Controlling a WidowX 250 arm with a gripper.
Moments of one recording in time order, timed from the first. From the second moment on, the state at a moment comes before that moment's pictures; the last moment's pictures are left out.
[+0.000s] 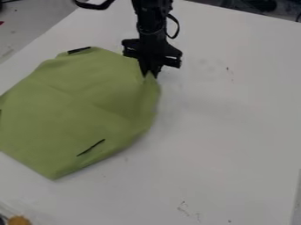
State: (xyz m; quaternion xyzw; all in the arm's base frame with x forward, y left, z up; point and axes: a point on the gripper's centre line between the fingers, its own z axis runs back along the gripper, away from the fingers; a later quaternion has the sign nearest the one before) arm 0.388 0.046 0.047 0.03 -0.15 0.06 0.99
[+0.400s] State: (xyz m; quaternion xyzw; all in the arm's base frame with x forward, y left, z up) arm 0.336 0.127 0.068 0.01 -0.20 0.18 0.96
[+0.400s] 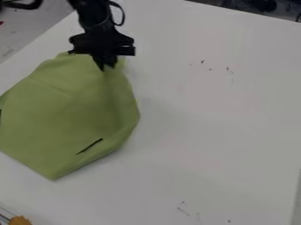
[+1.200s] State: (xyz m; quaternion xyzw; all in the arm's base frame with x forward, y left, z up) arm 0.245 0.174 0.038 0.00 -0.18 0.28 0.94
